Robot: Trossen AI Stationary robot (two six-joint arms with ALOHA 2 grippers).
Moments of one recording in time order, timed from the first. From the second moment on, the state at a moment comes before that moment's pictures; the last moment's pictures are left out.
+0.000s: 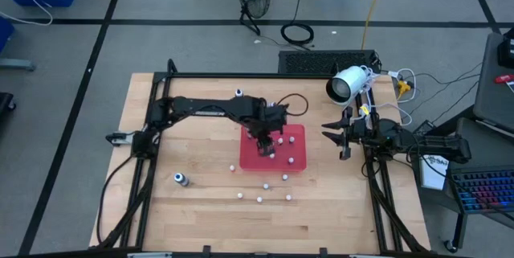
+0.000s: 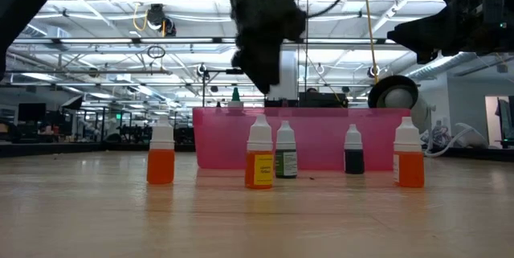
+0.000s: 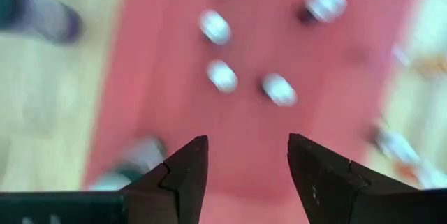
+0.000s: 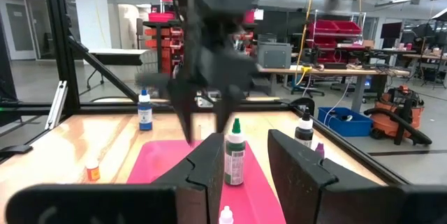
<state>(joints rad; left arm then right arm) 0.07 2.10 1.91 -1.10 0.10 -0.19 -0.09 0.10 0.01 0.19 0.05 -0.03</state>
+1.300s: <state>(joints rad) -0.26 1.71 1.27 -0.94 -0.20 -0.47 -0.09 0.11 0.01 0.19 0.05 -0.03</state>
